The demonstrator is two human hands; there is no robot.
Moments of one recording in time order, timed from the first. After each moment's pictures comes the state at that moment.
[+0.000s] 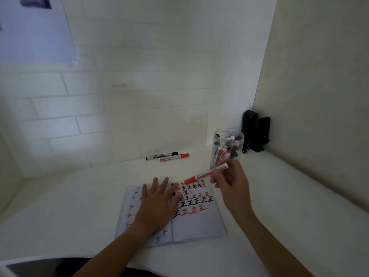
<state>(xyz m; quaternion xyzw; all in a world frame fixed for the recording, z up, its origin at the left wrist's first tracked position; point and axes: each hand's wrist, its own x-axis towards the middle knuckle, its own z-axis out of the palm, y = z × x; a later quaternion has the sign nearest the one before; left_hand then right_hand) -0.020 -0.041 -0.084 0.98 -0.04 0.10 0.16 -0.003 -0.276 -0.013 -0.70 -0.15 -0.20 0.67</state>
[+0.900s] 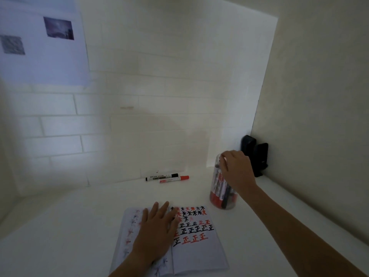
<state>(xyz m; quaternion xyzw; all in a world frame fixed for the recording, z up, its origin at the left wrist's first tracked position) -0.020 -0.044 -0.076 0.98 -0.02 0.08 0.18 0.117 -0.296 0.059 -0.90 -0.18 -0.39 0.09</state>
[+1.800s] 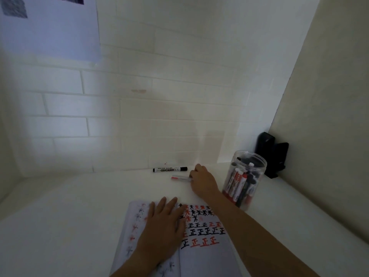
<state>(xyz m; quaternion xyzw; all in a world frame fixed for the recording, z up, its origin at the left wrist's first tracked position) -0.015 -0.041 -0.083 0.98 -0.03 0.09 0.20 0.194 -0.173 -0.064 -0.94 -0.27 -0.19 0.07</state>
